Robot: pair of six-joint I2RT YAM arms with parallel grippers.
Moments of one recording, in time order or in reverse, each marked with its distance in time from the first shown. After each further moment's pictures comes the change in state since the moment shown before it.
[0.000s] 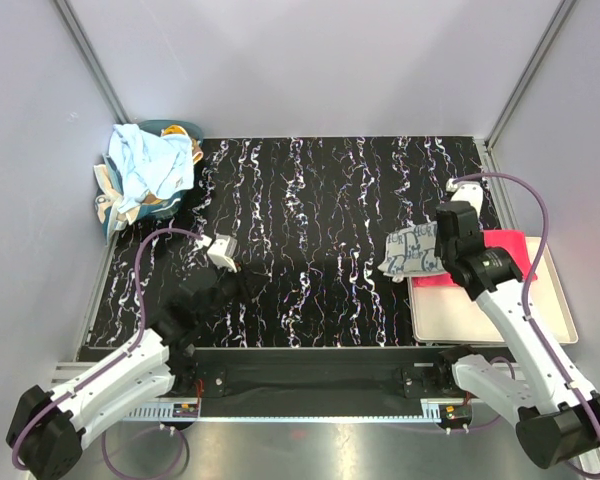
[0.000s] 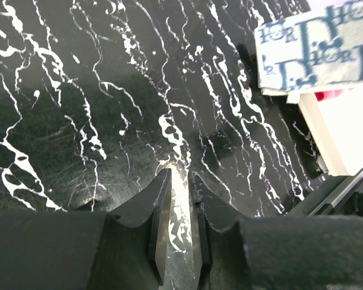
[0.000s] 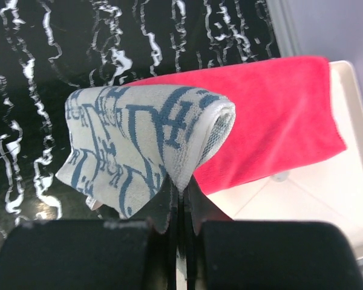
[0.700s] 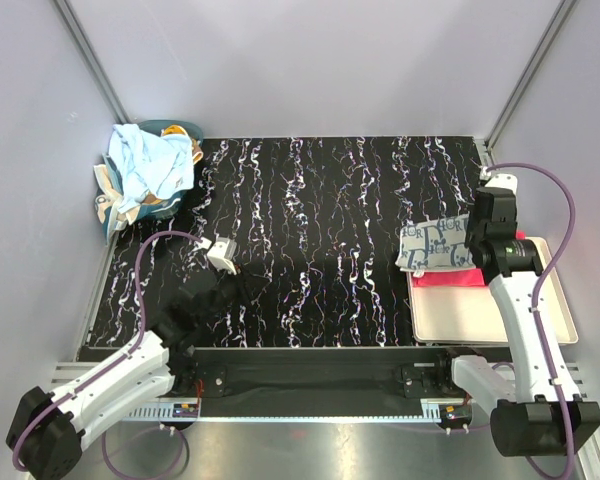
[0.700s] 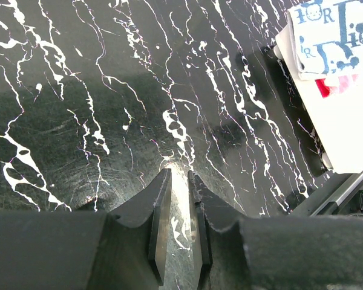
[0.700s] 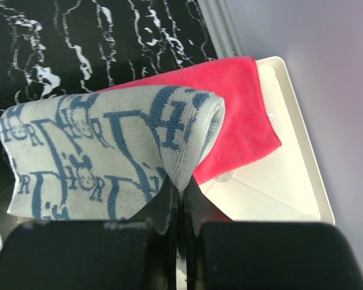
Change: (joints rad) left arm 0.000 -0.016 -0.031 0.013 -0.003 0.000; right arm -0.311 0.044 0.084 0.001 -0.103 -0.193
